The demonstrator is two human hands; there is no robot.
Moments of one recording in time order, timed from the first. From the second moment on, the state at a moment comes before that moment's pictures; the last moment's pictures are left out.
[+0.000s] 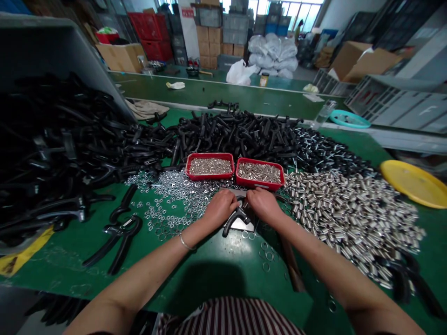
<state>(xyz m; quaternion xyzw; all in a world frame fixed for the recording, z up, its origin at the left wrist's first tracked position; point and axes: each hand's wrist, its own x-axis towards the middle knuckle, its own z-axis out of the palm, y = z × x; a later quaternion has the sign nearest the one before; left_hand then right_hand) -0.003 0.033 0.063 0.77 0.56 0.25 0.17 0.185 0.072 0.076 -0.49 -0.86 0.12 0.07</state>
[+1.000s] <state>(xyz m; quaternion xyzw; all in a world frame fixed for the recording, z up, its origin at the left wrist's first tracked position) 0.003 -0.022 0.063 0.84 0.53 0.14 0.04 0.255 0.005 0.095 -0.47 -0.83 0.23 0.18</state>
